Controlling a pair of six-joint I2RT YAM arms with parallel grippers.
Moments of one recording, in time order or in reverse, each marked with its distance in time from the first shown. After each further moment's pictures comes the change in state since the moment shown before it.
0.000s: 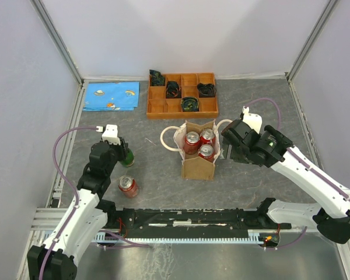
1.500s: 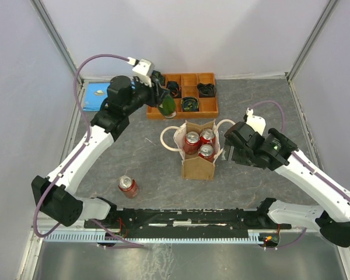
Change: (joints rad) left arm -0.202 0.679 0.914 -0.028 0.303 -0.043; right arm 0.000 -0.039 -0.021 0.004 -0.014 0.032
